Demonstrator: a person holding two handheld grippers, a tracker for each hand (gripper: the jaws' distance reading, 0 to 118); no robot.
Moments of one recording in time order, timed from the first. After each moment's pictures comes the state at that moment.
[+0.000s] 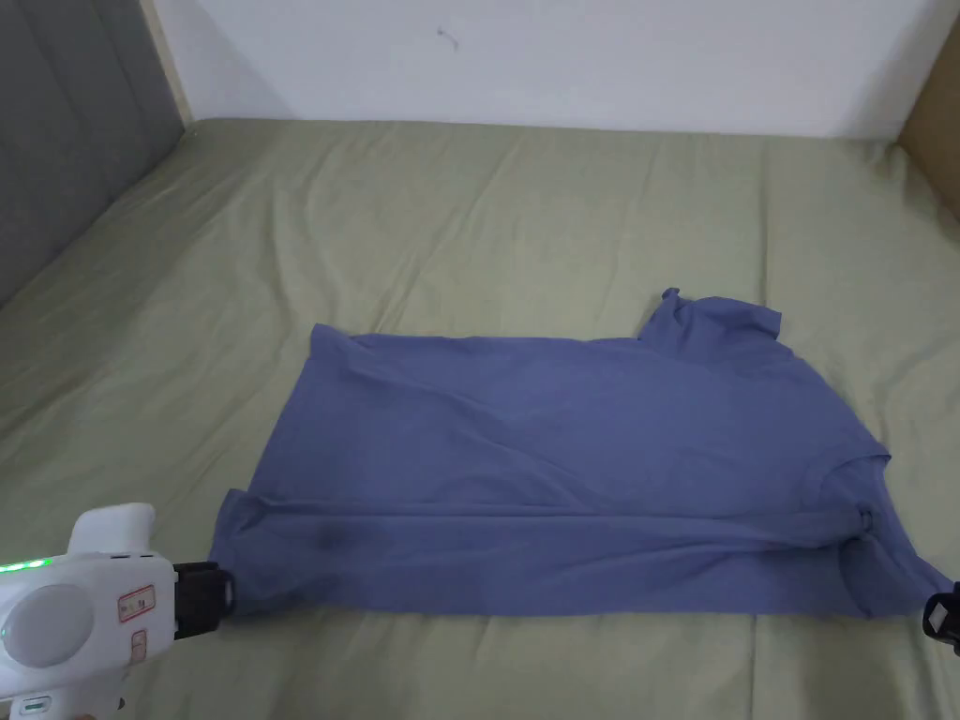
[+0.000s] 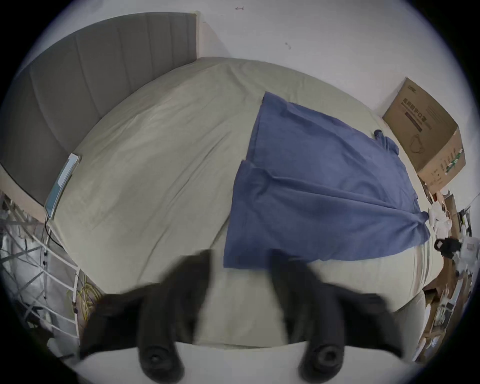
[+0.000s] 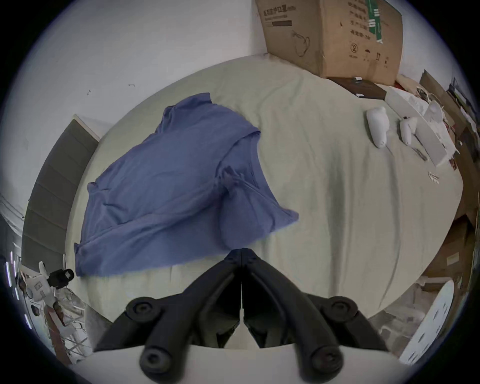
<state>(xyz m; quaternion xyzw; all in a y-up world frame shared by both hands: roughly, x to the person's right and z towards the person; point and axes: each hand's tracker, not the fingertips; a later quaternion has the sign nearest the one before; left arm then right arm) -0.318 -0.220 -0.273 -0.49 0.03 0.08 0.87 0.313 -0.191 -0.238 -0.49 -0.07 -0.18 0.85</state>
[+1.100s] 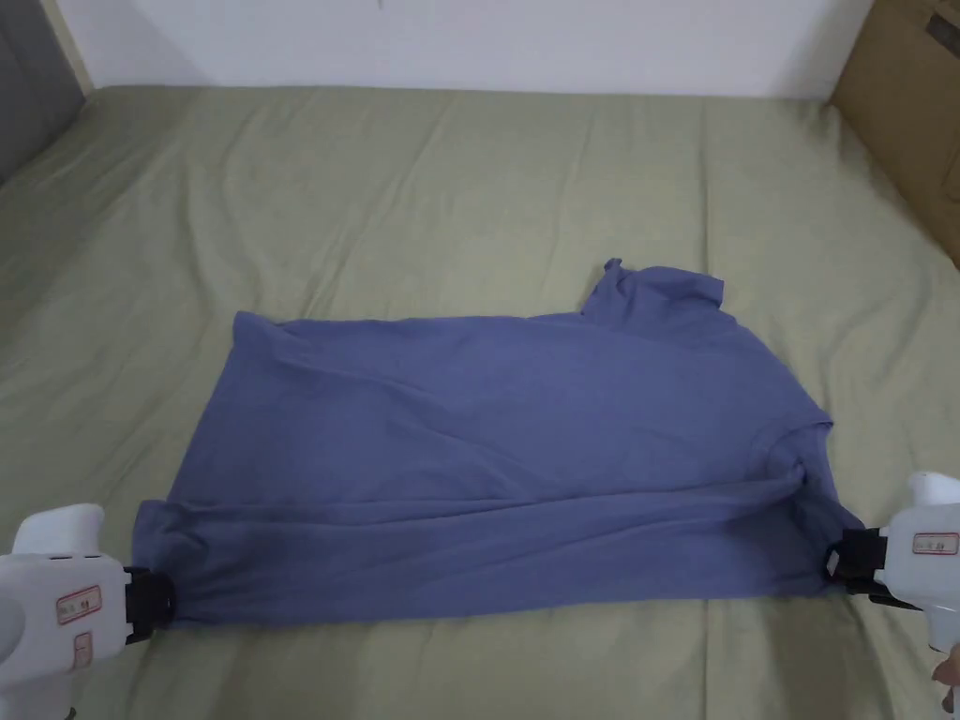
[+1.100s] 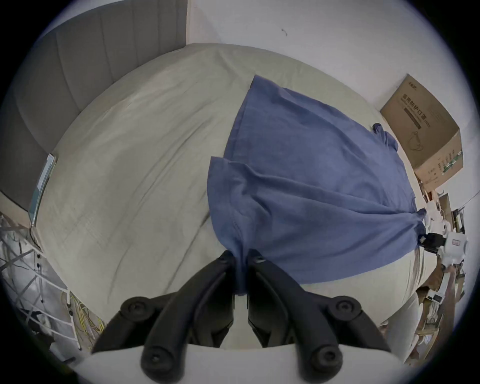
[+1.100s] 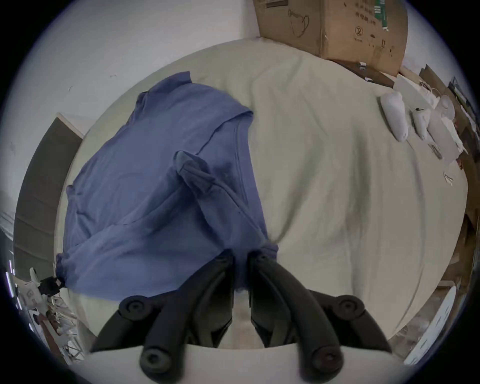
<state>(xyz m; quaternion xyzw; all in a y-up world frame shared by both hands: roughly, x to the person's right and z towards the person) -0.312 -0.232 -0.305 -0.51 0.01 0.09 0.86 0.315 -0.235 -0.289 -0.51 -0.09 -0.18 0.83</state>
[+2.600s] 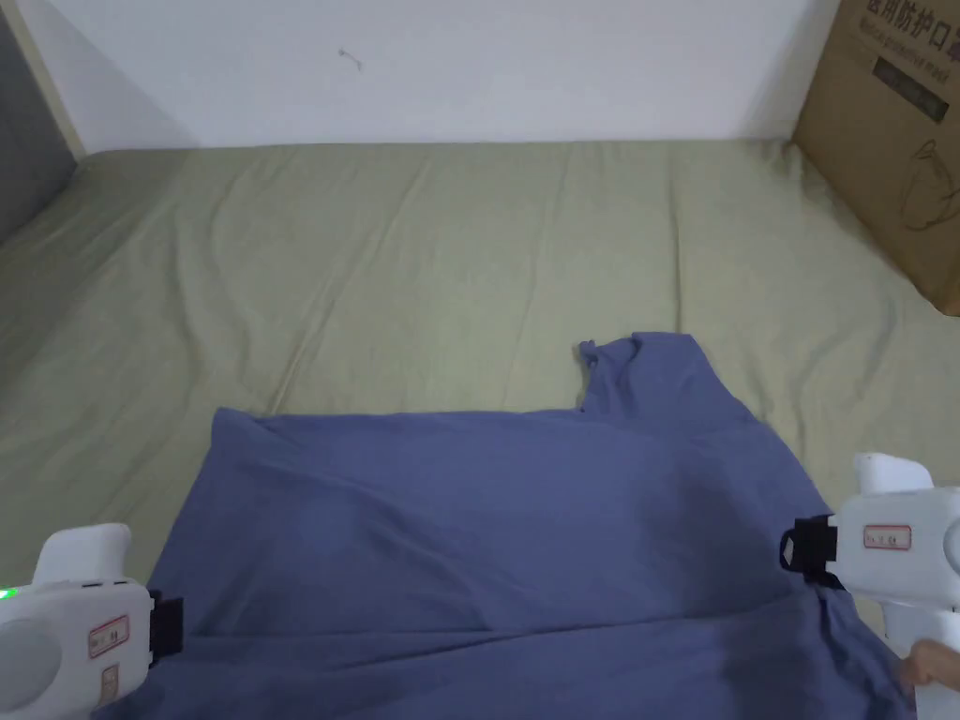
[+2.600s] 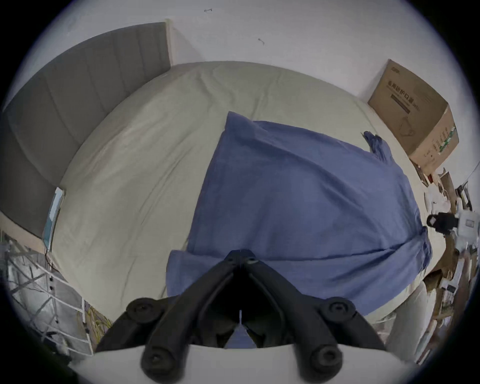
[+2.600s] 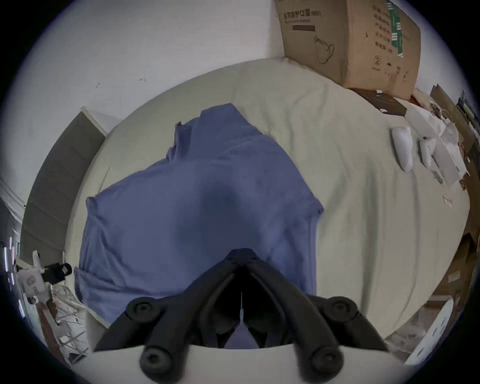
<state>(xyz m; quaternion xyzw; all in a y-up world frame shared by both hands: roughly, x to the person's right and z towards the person) -0.268 -0.201 -0.311 -0.49 -0.01 0.03 0.87 0.281 -0.196 -0.305 -0.48 -0.04 -0.16 0.86</state>
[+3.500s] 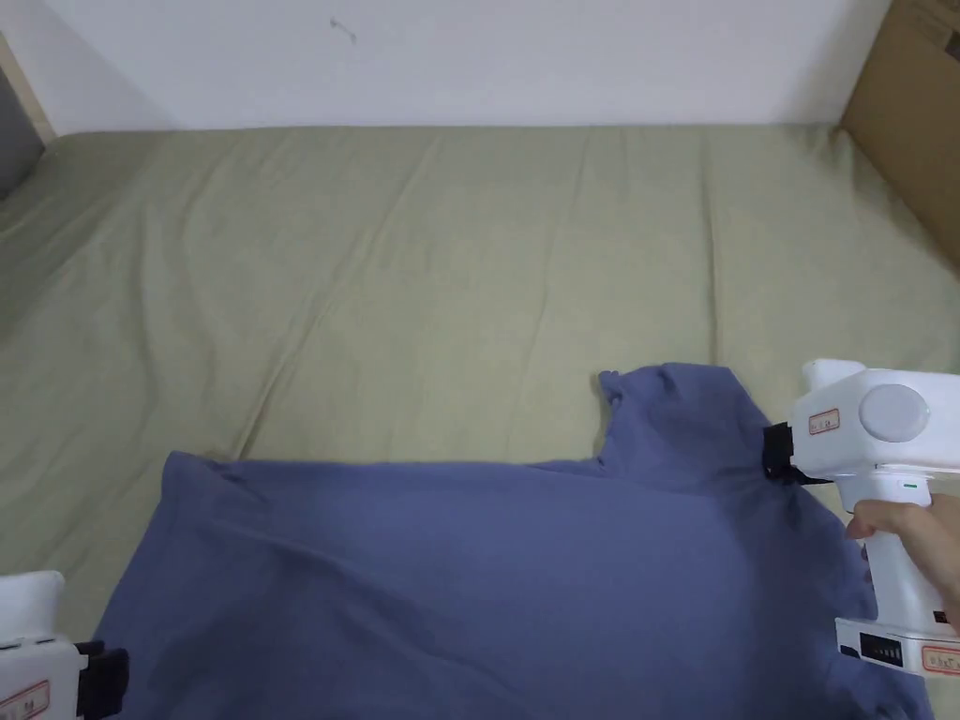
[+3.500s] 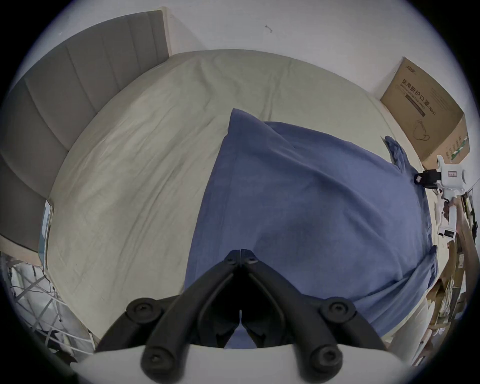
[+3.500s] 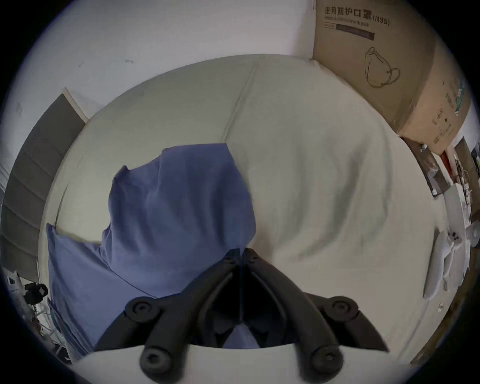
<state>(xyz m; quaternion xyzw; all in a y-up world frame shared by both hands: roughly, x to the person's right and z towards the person) -0.277 -0.227 -0.373 -0.52 0.00 0.04 0.85 0.317 -0.237 -0.509 -0.51 -0.03 -0.08 0.86</state>
